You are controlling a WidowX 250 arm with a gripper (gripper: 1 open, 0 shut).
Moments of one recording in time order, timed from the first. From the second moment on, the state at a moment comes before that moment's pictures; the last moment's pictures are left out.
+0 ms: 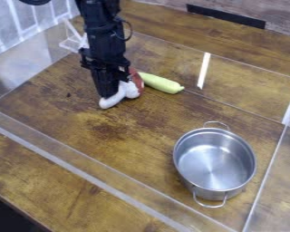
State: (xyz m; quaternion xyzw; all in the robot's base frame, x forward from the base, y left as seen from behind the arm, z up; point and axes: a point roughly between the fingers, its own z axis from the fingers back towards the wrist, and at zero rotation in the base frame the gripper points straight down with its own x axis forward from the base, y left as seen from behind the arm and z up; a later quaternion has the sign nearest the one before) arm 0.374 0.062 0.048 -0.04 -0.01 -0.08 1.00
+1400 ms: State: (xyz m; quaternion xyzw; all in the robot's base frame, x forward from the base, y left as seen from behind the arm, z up) arm 0.312 -0.087 0.135 -0.14 -0.10 -0.22 0.96
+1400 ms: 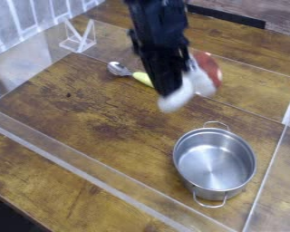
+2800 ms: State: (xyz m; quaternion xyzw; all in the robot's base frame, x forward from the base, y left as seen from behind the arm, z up) arm 0.298 -0.122 0.099 -0.18 0.00 -0.22 0.96
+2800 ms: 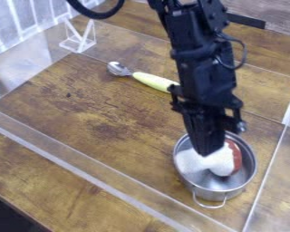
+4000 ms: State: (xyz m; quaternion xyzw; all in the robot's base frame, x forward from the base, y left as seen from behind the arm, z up) arm 0.296 -0.114 0.084 -0.23 0.05 -0.20 0.95
